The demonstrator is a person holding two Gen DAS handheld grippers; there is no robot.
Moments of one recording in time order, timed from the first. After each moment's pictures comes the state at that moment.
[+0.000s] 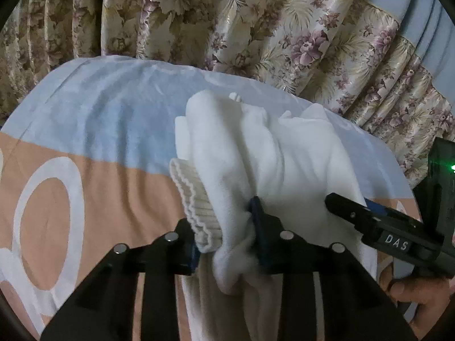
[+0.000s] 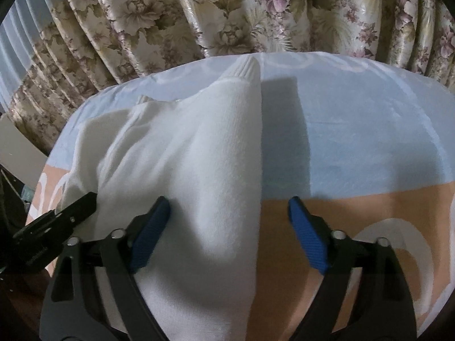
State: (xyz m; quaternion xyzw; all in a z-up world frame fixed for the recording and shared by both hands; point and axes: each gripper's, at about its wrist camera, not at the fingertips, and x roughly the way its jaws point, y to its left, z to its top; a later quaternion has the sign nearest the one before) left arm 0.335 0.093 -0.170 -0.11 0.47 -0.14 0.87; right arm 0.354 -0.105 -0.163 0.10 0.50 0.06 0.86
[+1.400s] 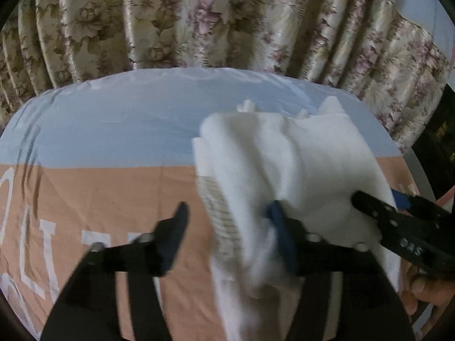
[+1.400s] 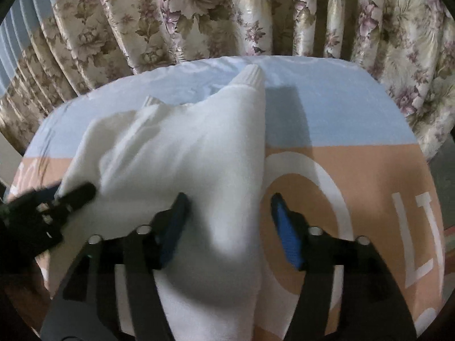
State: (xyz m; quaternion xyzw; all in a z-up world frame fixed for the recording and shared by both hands) left arm 0.292 -0.135 -0.147 -0.01 0.49 -0.16 0.86; right arm 0.251 -0.321 -0.138 0.07 0.48 -0.01 0.87
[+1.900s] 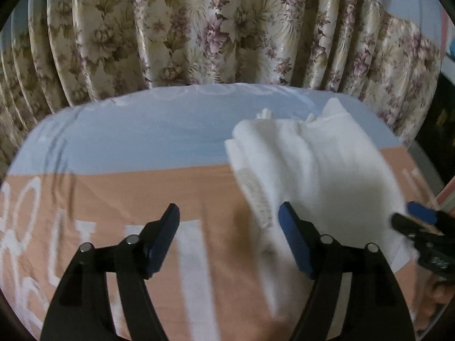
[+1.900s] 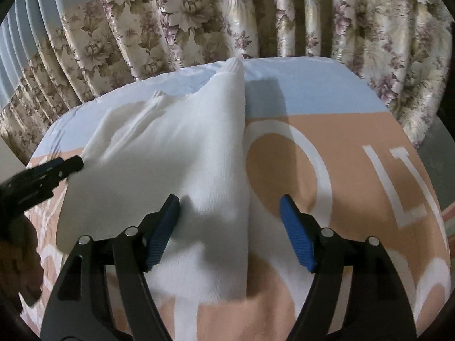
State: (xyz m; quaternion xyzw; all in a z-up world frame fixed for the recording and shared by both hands) left arm 0.254 -0.097 -0.128 0.04 0.44 -0.15 0.88; right arm 0.172 -0.316 -0.127 0.09 0.45 -0.03 0.89
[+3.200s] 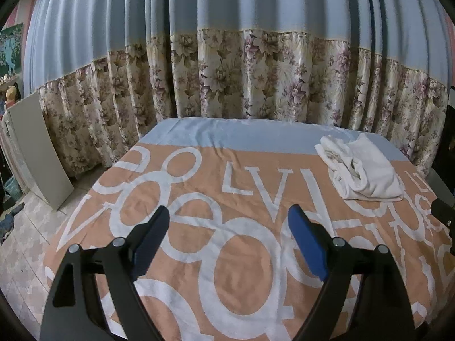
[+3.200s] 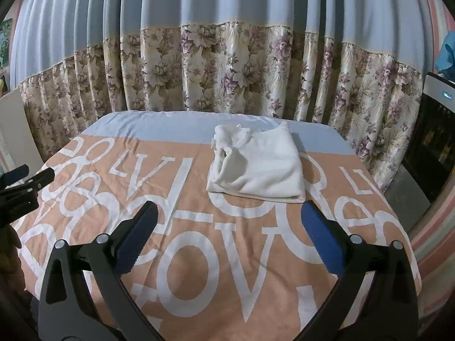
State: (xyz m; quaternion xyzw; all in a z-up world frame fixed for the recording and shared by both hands) left arm 0.014 0.115 -0.015 0.01 0.33 -0.01 0.95; right arm -0.023 -0.134 -0.015 -0.02 0.32 -0.04 0.94
